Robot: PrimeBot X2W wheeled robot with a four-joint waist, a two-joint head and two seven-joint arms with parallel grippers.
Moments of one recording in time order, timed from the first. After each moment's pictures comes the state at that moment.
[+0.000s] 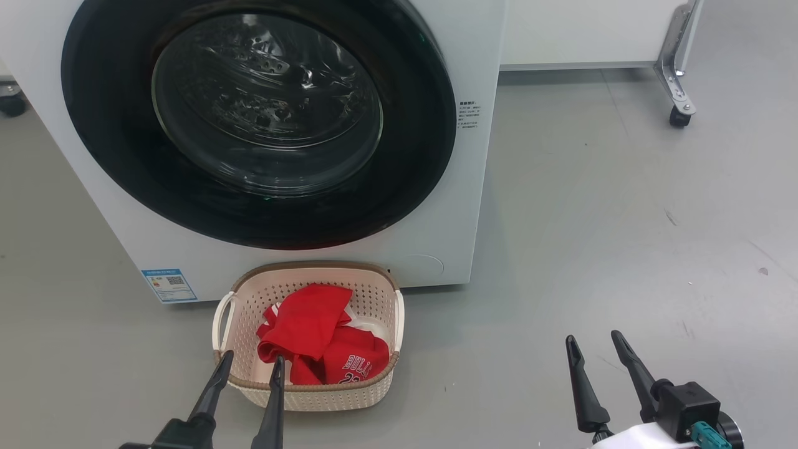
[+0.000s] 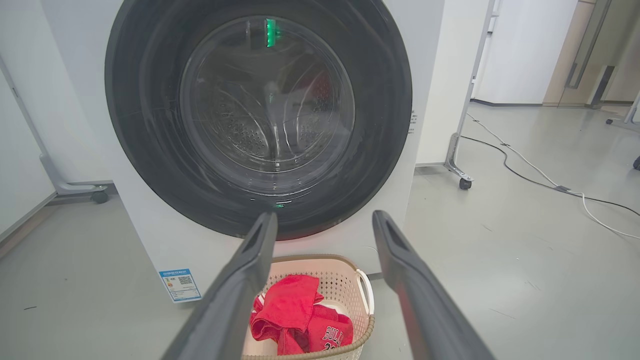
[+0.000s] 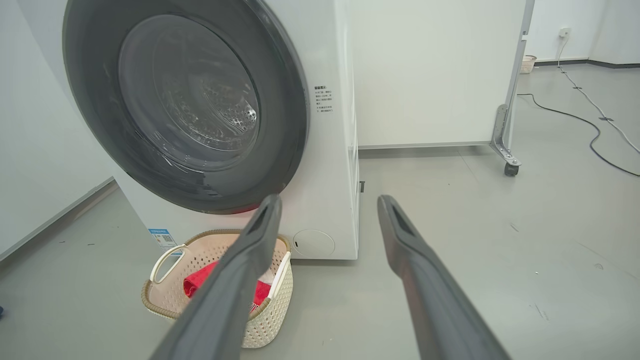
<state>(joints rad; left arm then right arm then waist) 0.18 0.09 -0.27 -0.02 -0.31 0.07 -0.20 0.18 -0.08 0.26 0.07 0.33 -0.06 -0.24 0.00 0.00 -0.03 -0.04</state>
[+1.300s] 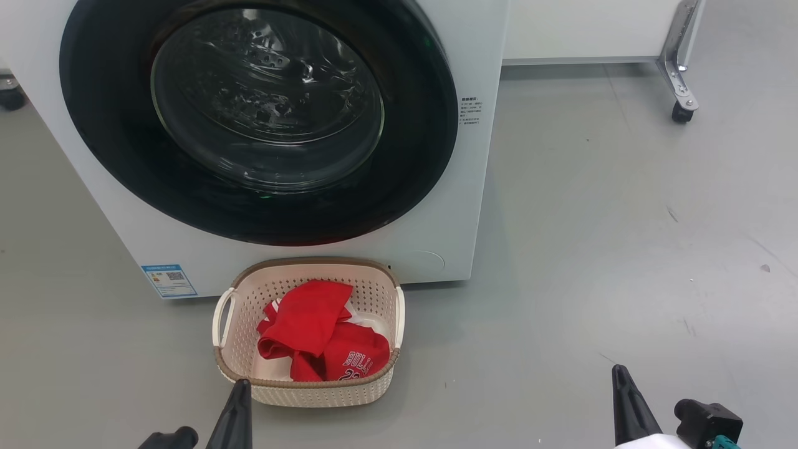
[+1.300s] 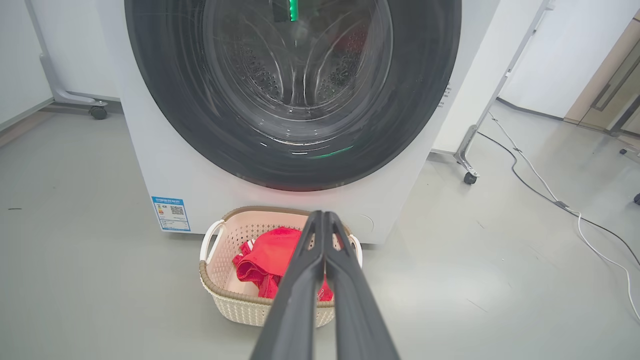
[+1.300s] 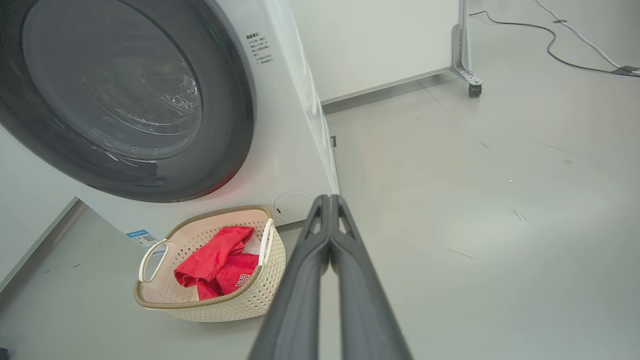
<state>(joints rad) 0.20 0.07 -0.28 0.05 -0.50 0.05 -0.19 0.21 -0.07 0.24 0.13 0.52 -0.04 -0.21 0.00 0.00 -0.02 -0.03</state>
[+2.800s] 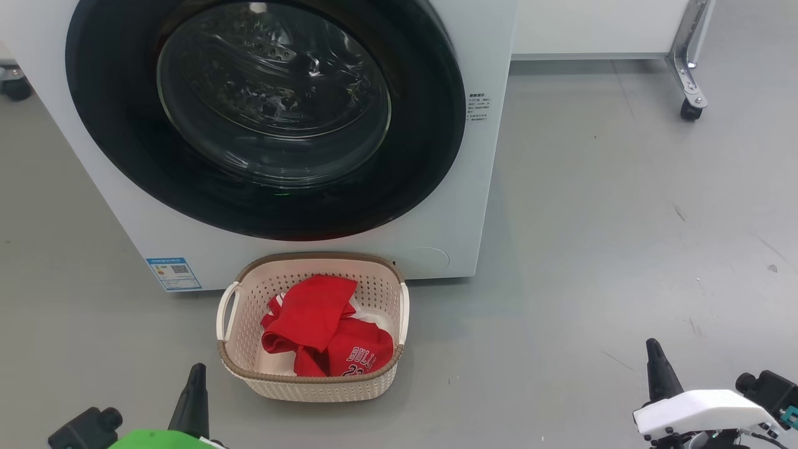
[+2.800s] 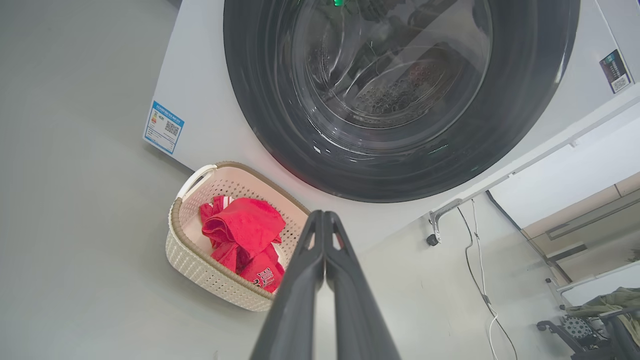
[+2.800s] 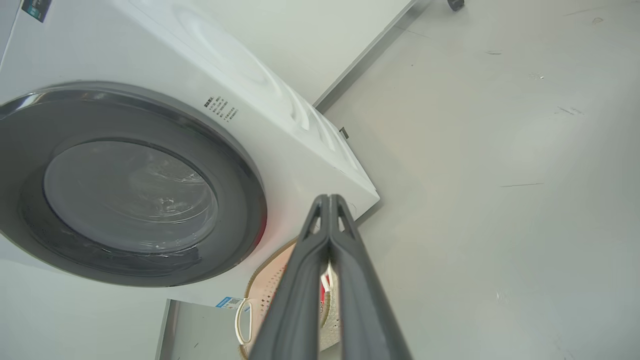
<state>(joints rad) 0.12 0.09 -0.17 0.11 -1.01 0.00 -0.10 0.12 -0.09 0.12 0.16 1.02 0.01 -0.10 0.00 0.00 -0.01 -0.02</state>
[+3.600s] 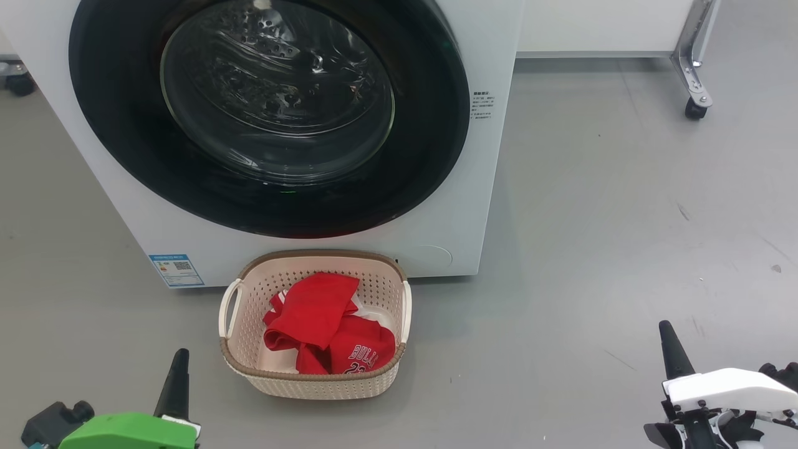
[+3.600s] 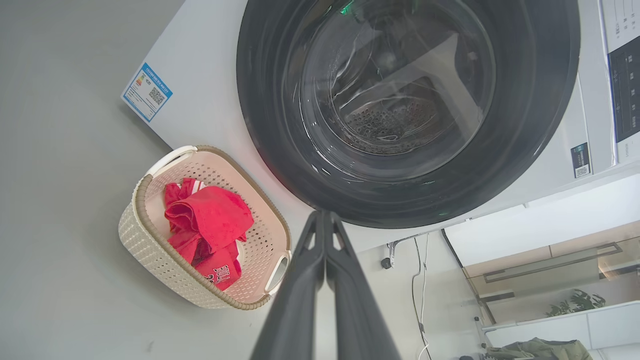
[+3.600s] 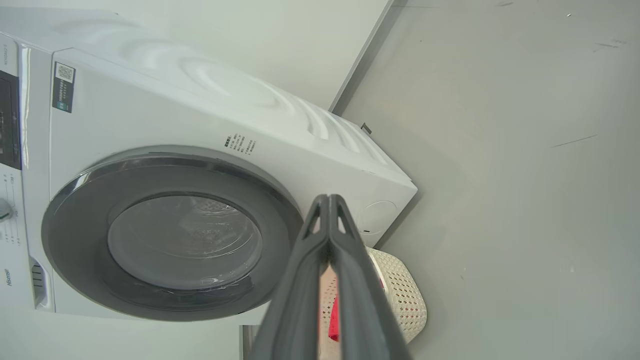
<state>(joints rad) 0.06 0.09 -0.11 0.16 -1.30 -0.05 -0.04 0.06 -0.09 0.06 0.19 1.30 0.05 -0.05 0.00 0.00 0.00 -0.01</state>
